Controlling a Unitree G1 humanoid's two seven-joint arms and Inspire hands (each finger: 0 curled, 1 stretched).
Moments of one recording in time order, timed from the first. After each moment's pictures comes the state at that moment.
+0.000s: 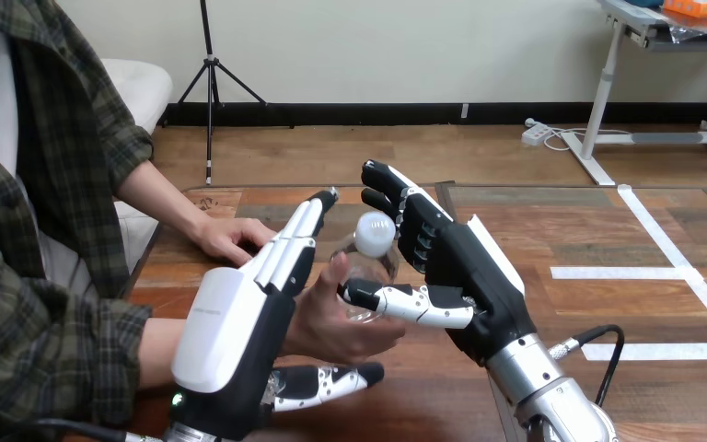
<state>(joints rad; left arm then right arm) 0.12 0.30 -0.23 0.15 0.75 -0.66 0.53 -0.19 -0.04 0.06 0.48 0.12 -0.56 0.42</state>
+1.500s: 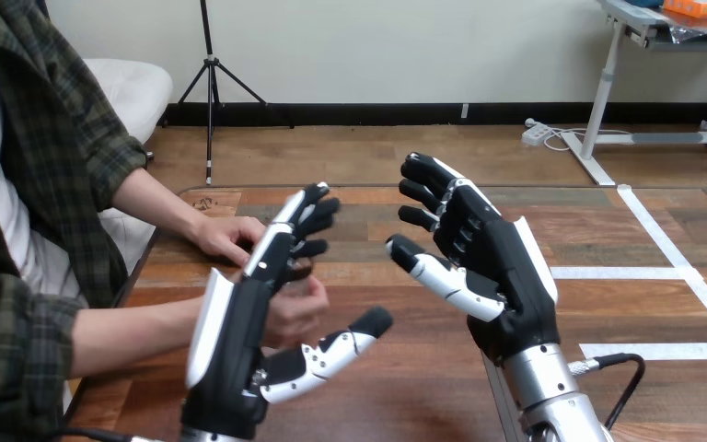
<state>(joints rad) 0.13 0.16 -0.24 0.25 0.23 -0.84 0.21 -0.14 0.00 0.02 0.45 0.16 -0.60 0.28</state>
